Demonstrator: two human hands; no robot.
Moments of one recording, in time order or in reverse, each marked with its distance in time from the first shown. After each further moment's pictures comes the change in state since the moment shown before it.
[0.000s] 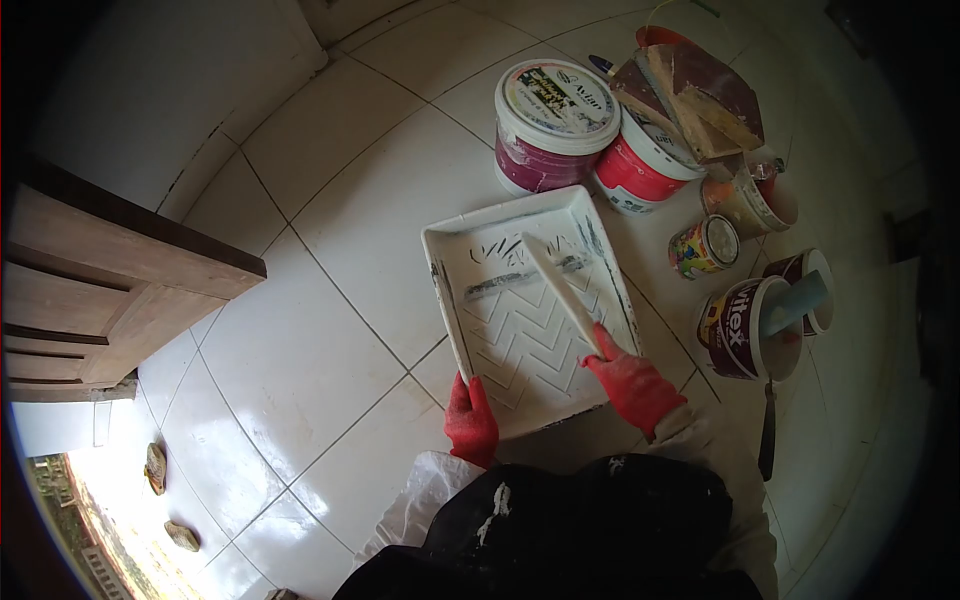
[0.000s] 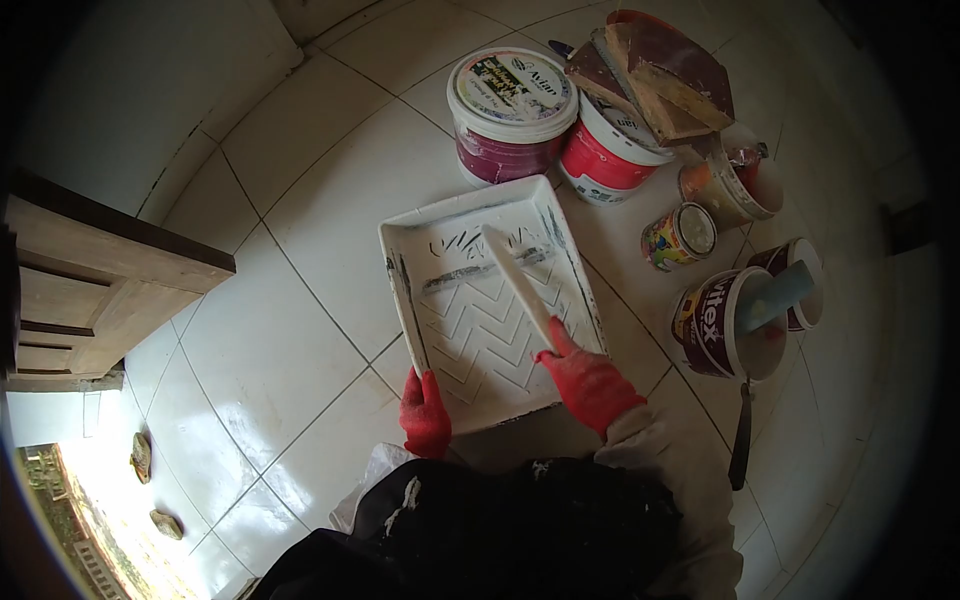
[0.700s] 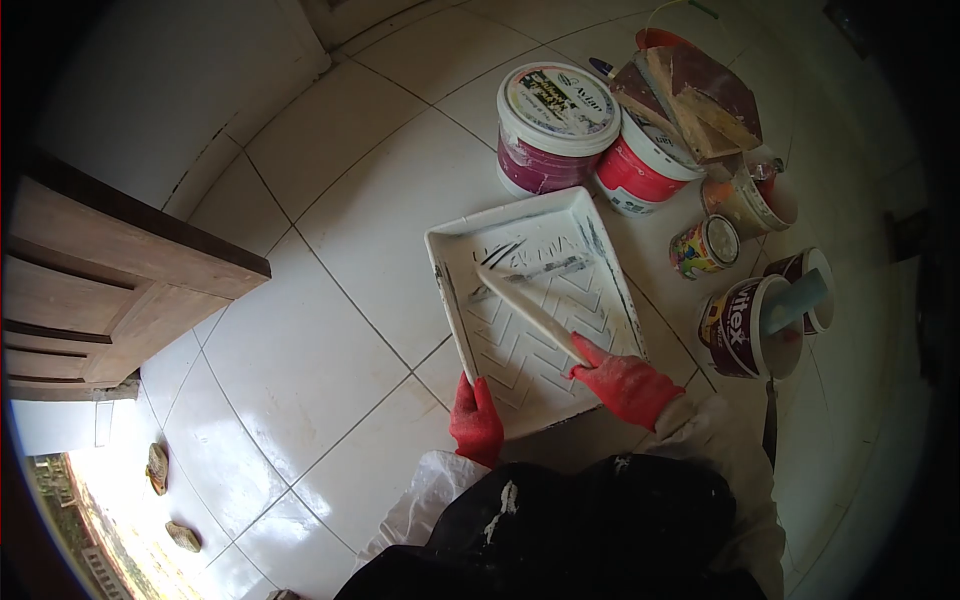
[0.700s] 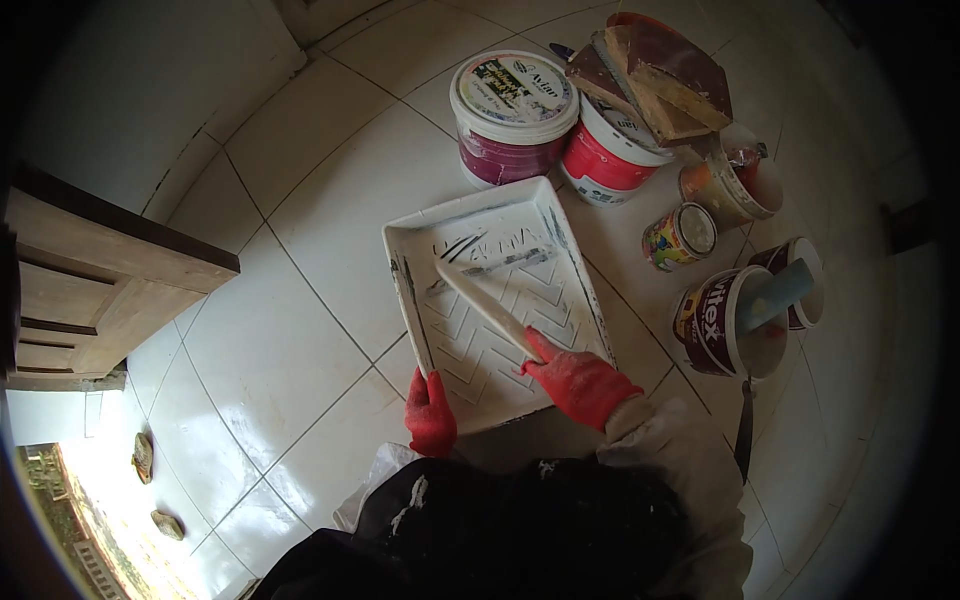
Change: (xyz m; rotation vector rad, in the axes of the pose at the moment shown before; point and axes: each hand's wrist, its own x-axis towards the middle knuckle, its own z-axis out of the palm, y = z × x) left_hand -0.007 -0.005 -0.001 -0.101 0.003 0.016; right_hand 0.008 0.000 0.013 0.015 -0.089 -0.178
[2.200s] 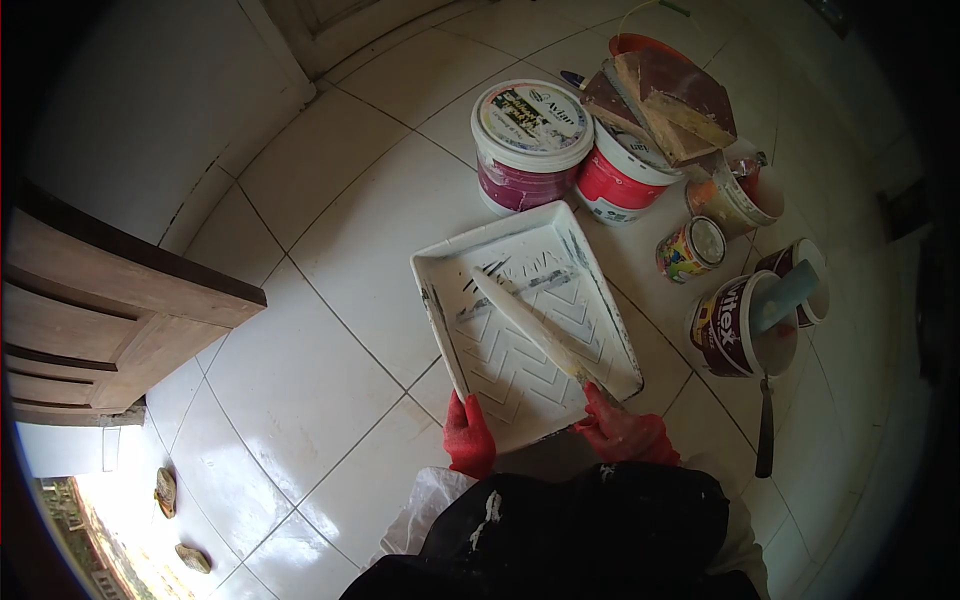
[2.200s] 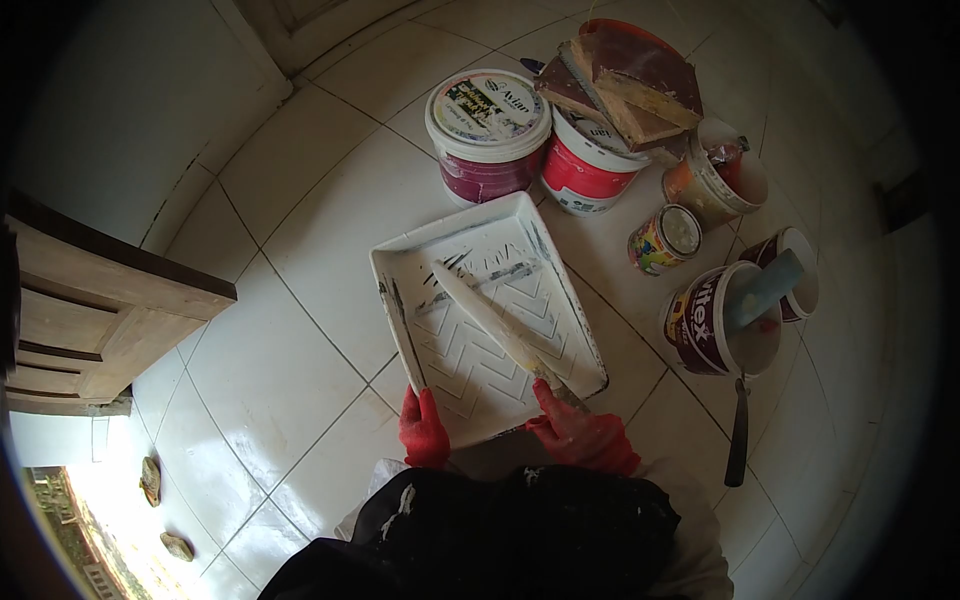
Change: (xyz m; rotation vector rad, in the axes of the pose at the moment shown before) left_hand -0.001 0.002 -0.001 0.099 -0.026 0.024; right_hand -0.062 0.010 0.049 0.006 0.511 -0.056
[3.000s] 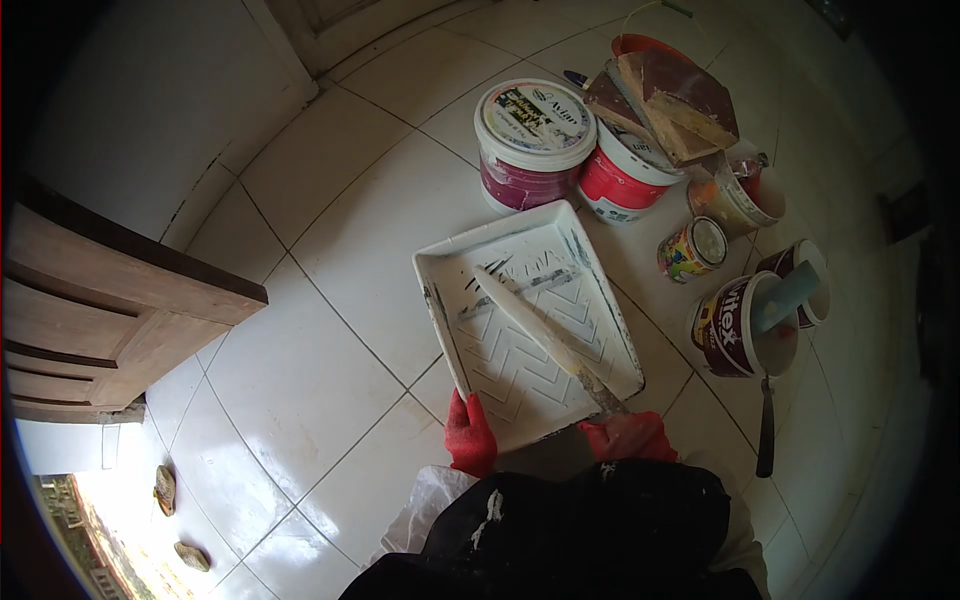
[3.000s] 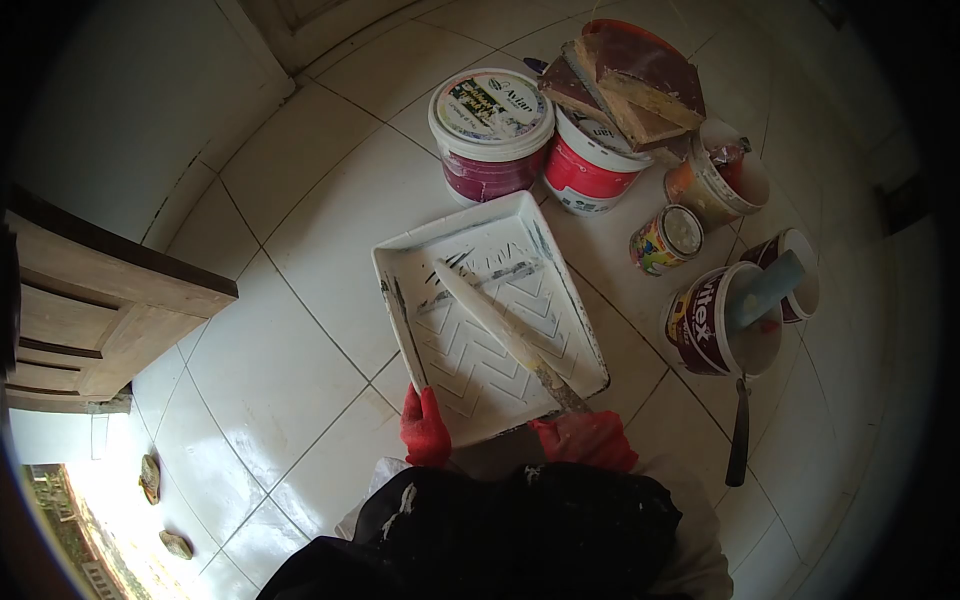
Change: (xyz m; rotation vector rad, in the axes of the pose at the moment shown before) left_hand 0.002 -0.005 0.000 -0.030 -0.013 0.025; right_hand 0.015 -0.067 -0.027 -0.232 -0.120 0.896
